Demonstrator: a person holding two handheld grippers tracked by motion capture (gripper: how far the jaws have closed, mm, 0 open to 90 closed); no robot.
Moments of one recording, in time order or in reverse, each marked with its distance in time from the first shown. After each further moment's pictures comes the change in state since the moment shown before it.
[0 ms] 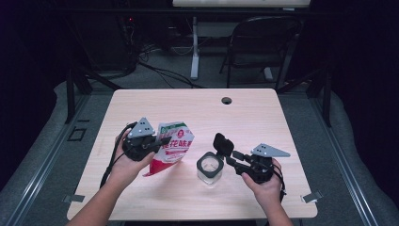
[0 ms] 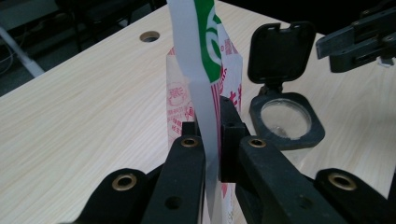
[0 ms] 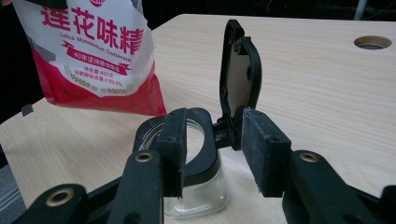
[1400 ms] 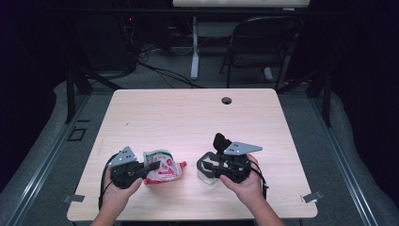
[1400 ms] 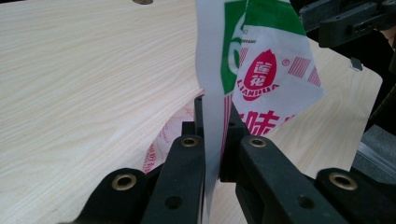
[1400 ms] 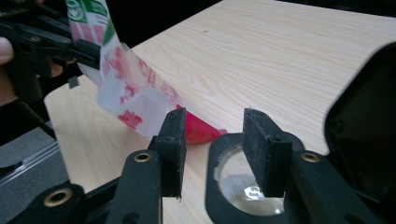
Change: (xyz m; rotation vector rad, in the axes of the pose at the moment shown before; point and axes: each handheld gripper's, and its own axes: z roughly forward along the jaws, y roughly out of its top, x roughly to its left) left arm -0.007 -0.096 -0.011 -0.067 -0.057 -0.200; right arm 0.047 0.020 0.036 0.093 0.145 -0.109
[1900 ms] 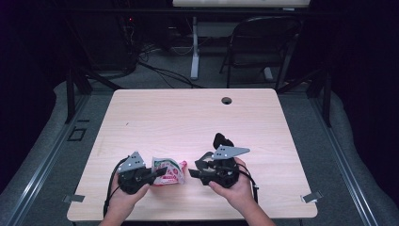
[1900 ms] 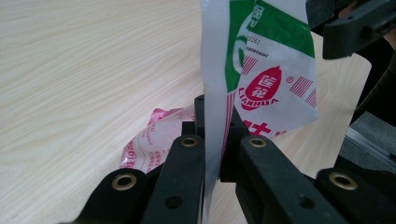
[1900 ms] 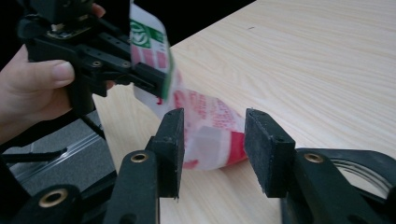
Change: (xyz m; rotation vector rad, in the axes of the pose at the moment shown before) left arm -0.017 -0.004 0.011 0.033 -0.029 0.018; right arm 0.027 0.005 0.016 0.020 0.144 0.000
